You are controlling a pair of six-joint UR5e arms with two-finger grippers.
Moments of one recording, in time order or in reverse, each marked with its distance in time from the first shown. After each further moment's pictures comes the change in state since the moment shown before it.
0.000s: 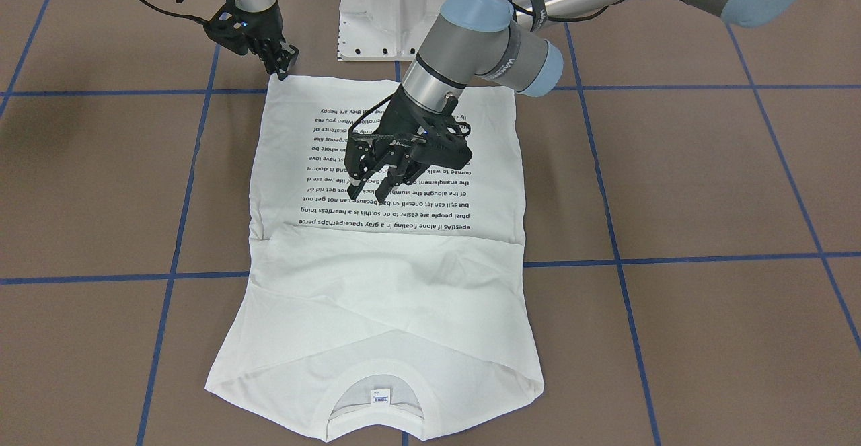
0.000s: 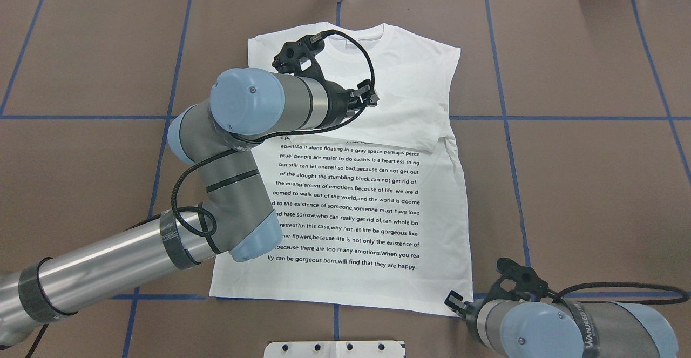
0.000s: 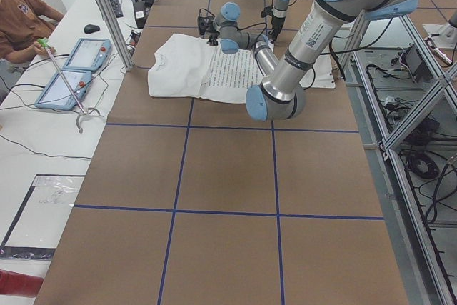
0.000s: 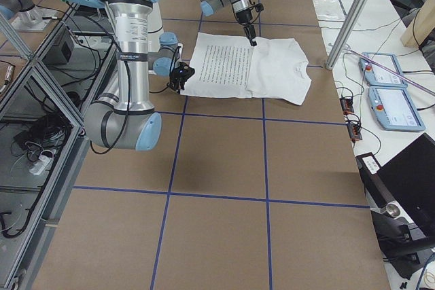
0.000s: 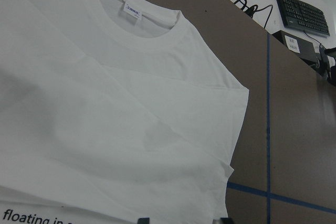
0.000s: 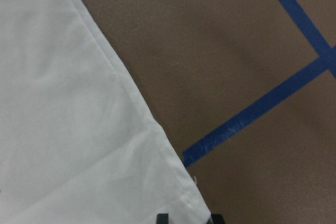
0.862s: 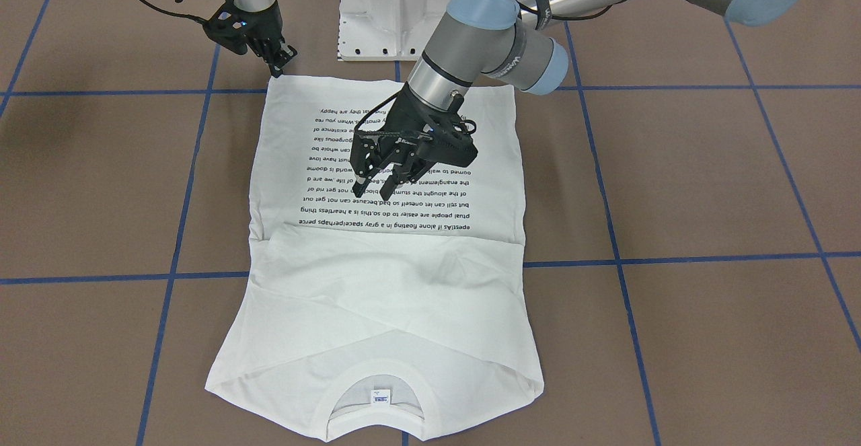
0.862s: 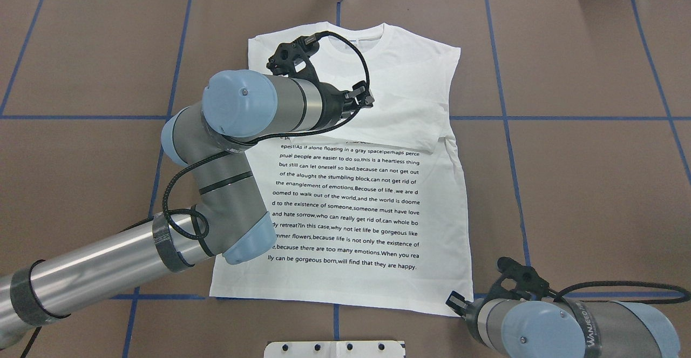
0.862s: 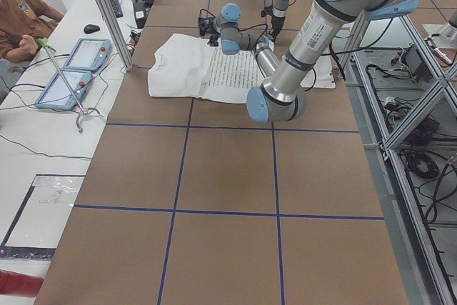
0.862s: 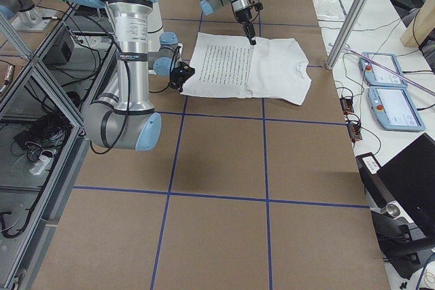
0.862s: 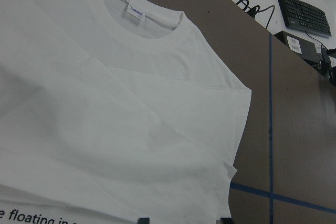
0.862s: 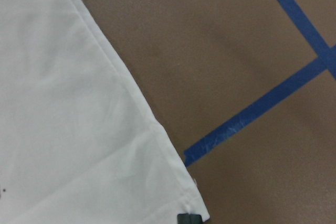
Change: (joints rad) left arm 0.000 0.036 -0.044 0.003 -0.003 0.000; right arm 0.004 0.000 0.015 -0.001 0.006 0.003
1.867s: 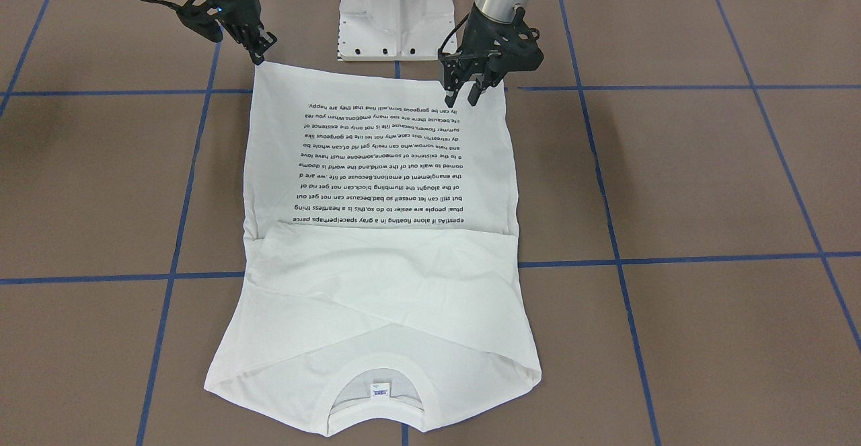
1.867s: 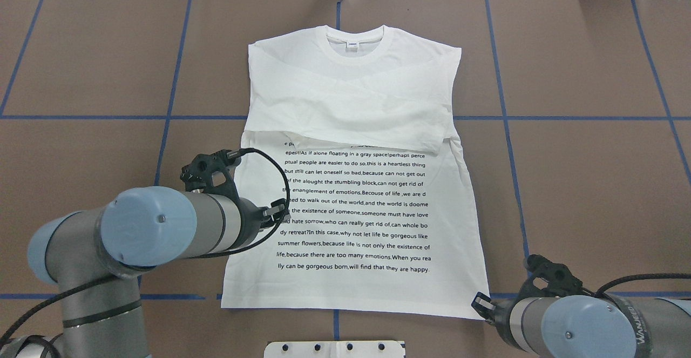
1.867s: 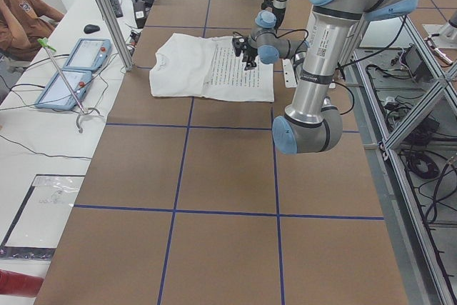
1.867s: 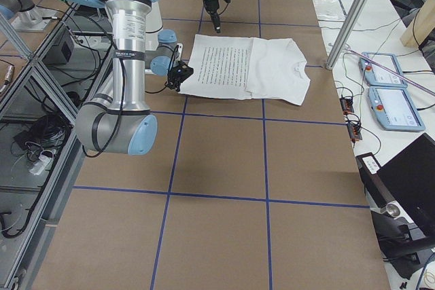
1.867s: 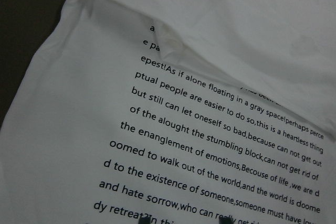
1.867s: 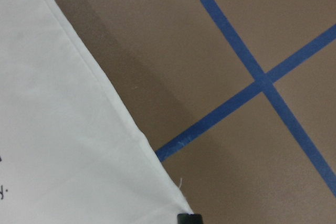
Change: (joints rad) left arm 0.233 0.382 -0.526 0.525 0.050 -0.106; right arm 0.015 -0.116 0.096 0.005 0.047 -0.010
